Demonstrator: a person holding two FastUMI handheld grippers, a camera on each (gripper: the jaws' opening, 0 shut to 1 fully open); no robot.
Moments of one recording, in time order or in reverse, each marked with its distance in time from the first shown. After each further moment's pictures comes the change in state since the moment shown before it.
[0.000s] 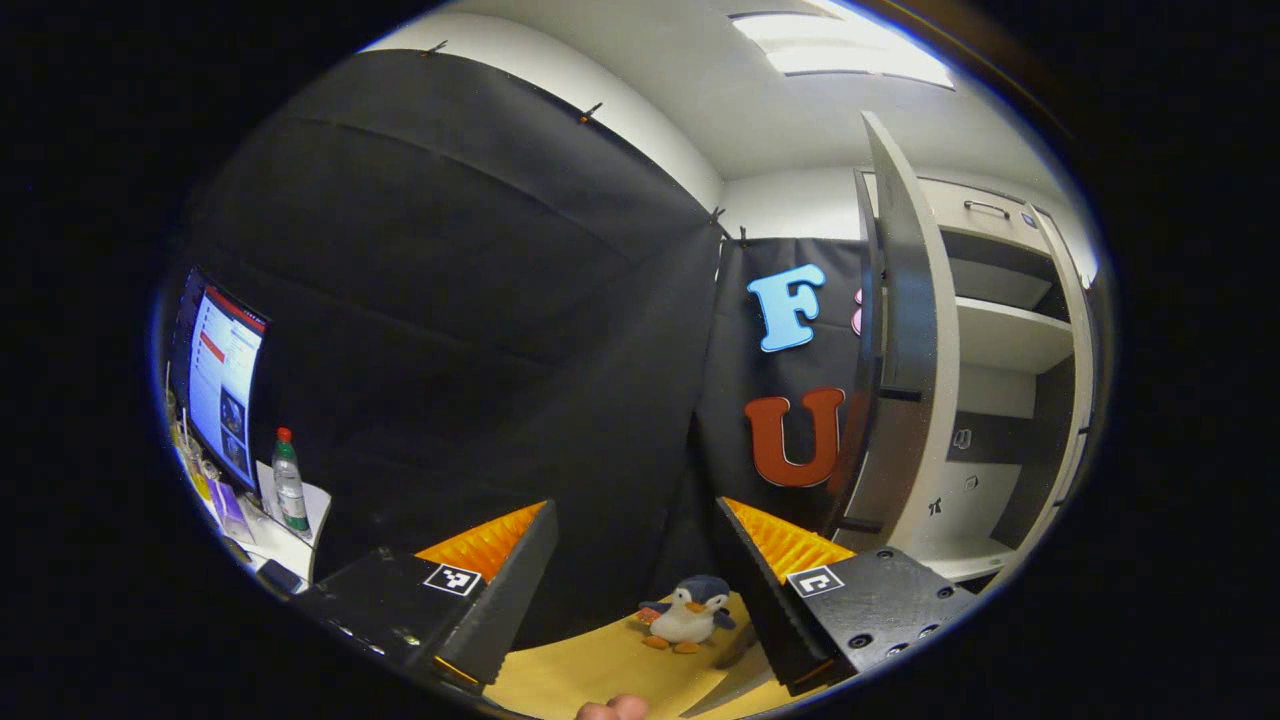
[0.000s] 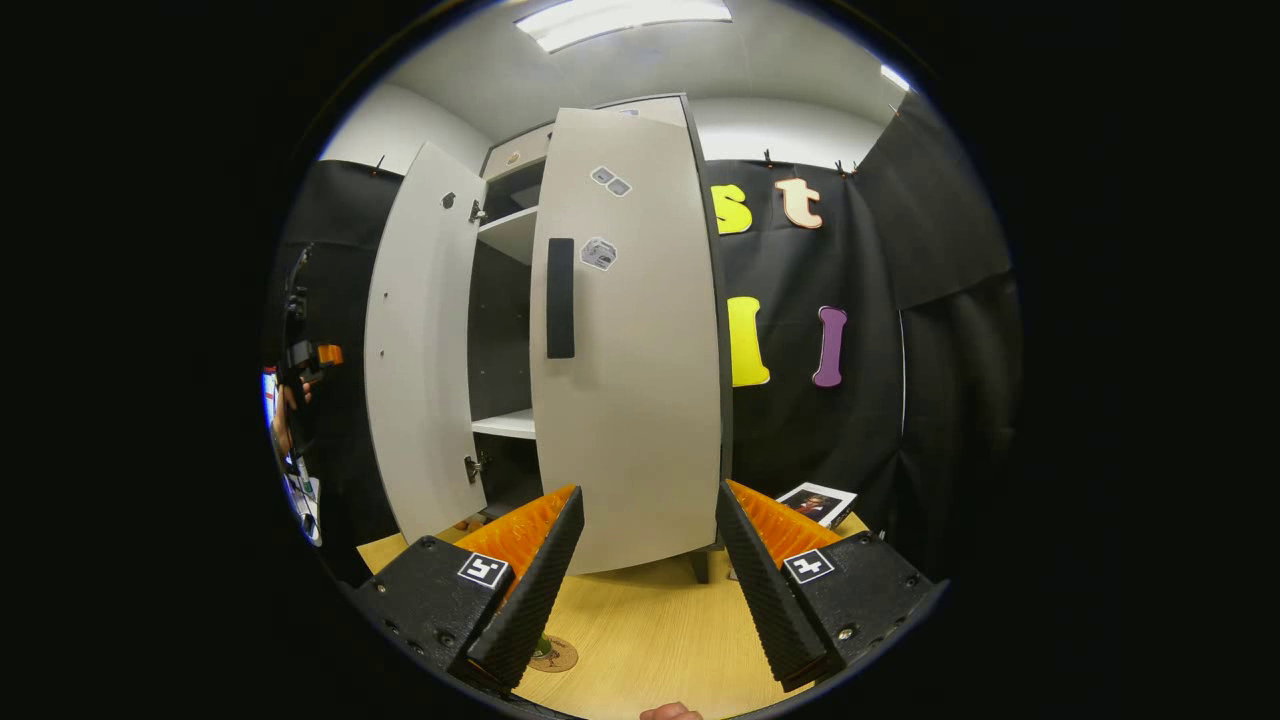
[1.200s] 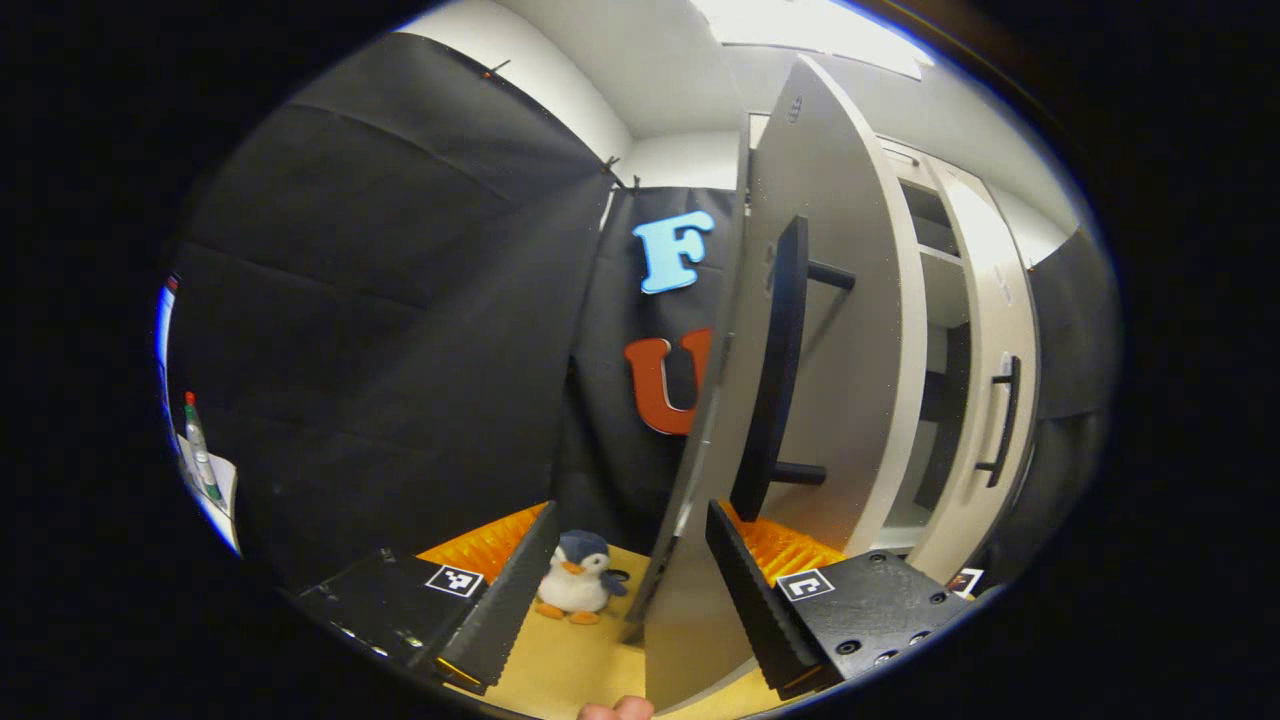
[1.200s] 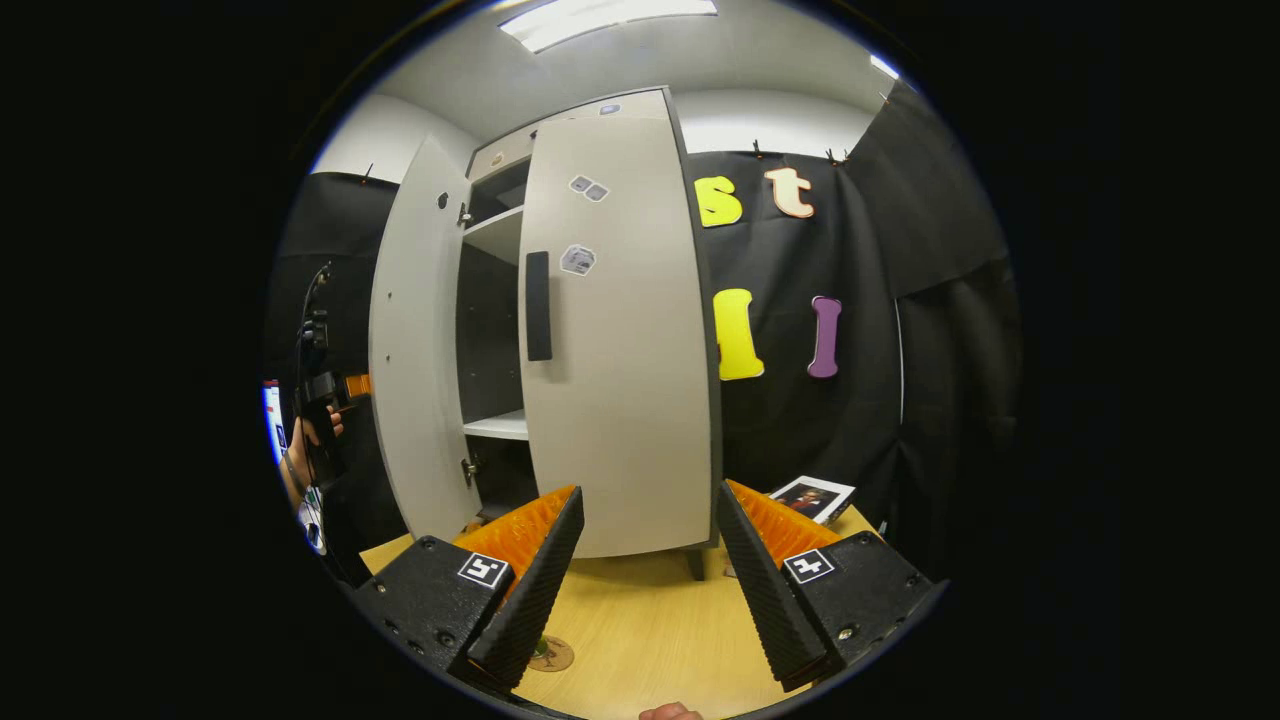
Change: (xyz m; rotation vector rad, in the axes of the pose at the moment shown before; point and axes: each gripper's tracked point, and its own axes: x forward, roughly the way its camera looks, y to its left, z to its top) left arm -0.023 -0.144 -0.073 -0.018 0.135 -0.320; right arm 0.003 -0.021 0.000 0.028 0.031 -0.032
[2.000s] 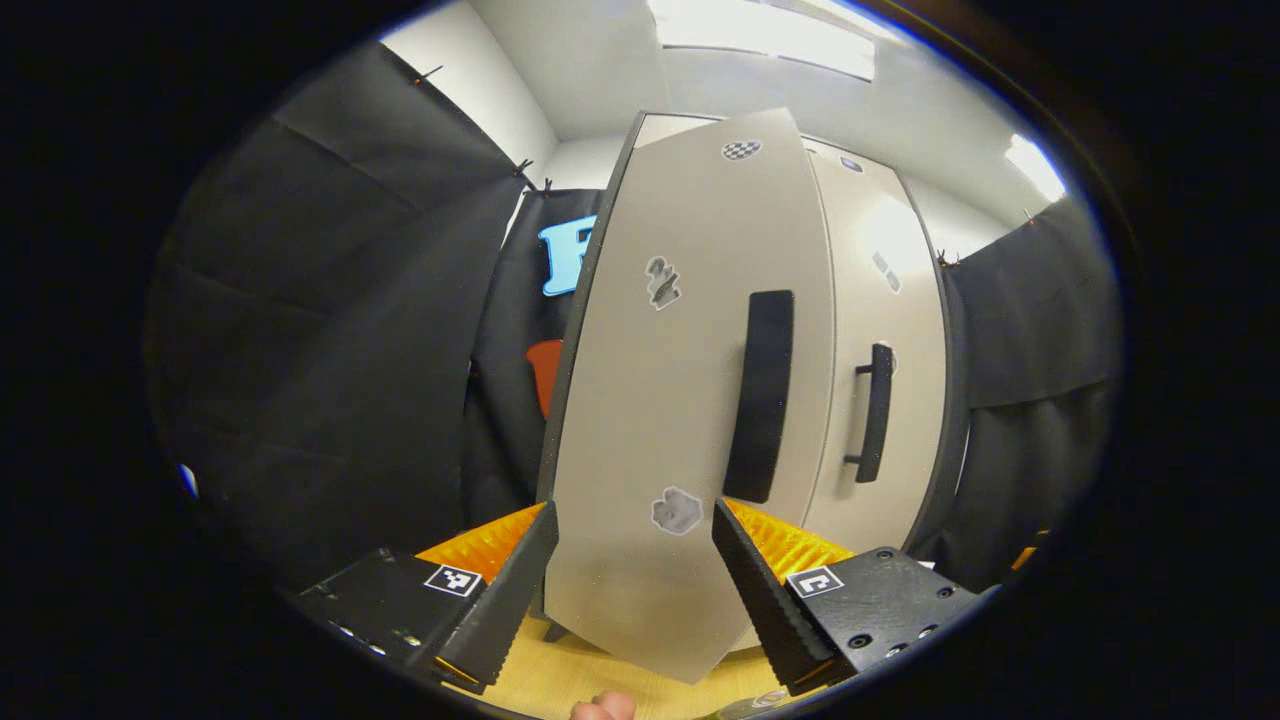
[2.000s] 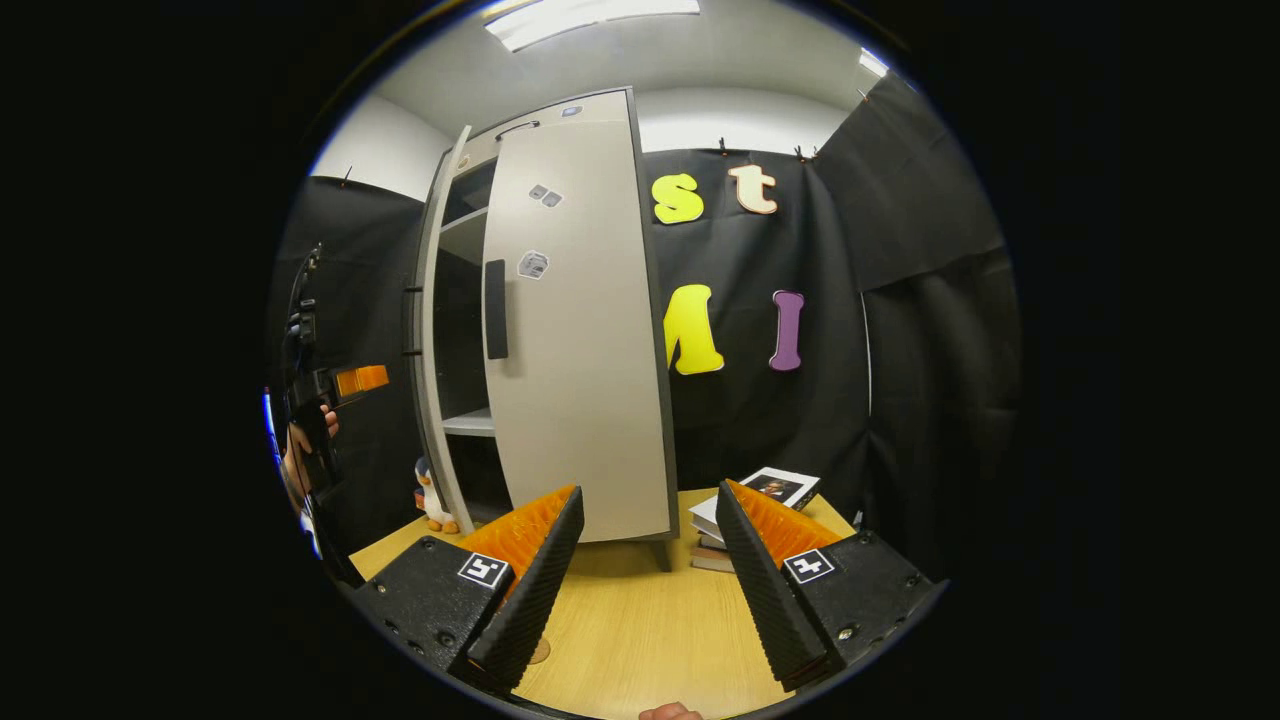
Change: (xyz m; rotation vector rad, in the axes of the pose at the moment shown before) left arm -0.028 -0.095 0.000 0.034 -0.033 -0.200; right arm -0.011 -0.021 0.000 0.027 0.004 -0.070
